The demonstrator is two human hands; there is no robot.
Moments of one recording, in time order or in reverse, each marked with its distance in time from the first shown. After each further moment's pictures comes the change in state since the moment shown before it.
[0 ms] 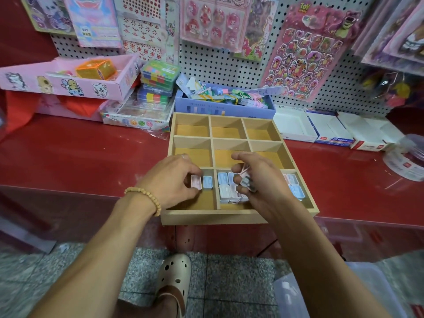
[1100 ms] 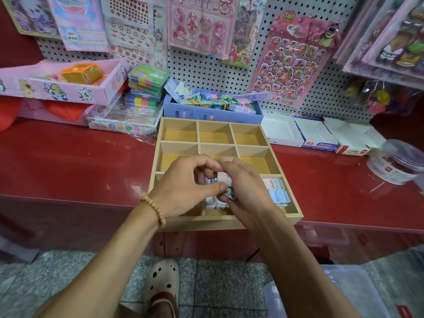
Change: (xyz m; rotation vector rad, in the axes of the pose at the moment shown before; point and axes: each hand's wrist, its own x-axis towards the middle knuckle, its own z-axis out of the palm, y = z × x) left_hand 0.009 0.047 0.012 -0.775 0.158 0.033; right_hand -0.011 0.001 0.001 -0.044 -0.121 -0.062
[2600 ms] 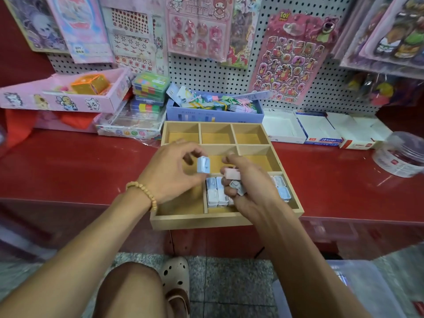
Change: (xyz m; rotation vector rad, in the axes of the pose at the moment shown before) left_hand 0.009 0.007 -0.029 0.439 0.063 0.101; right_hand 0.001 -0.010 -0.007 0.260 0.074 0.133
